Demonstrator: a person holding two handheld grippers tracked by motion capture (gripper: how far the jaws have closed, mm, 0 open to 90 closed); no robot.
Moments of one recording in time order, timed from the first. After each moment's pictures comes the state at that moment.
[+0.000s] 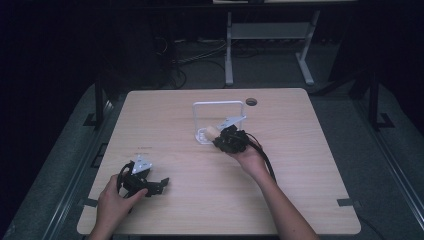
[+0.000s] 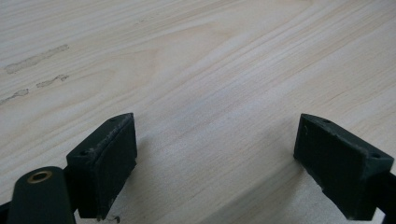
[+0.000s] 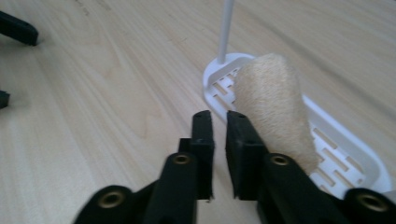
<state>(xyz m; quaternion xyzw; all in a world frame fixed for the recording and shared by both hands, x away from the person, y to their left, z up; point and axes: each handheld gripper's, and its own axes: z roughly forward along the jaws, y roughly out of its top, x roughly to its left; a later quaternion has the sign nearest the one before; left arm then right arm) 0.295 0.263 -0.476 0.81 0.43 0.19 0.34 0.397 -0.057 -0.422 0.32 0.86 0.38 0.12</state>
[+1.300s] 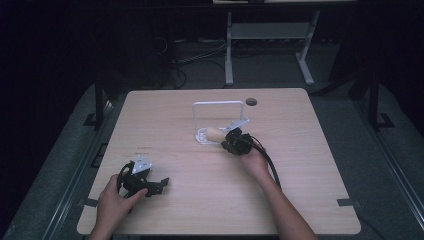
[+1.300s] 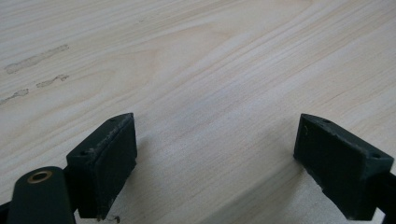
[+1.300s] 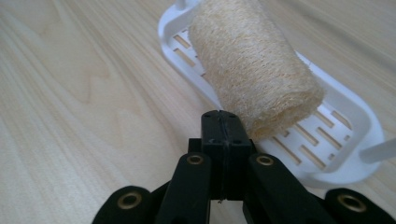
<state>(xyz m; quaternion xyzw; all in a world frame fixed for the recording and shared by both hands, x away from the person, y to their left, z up) 0.295 0.263 -0.476 0.81 0.43 0.19 0.34 0.413 -0.073 -0.454 0.35 0.86 0.34 0.13</state>
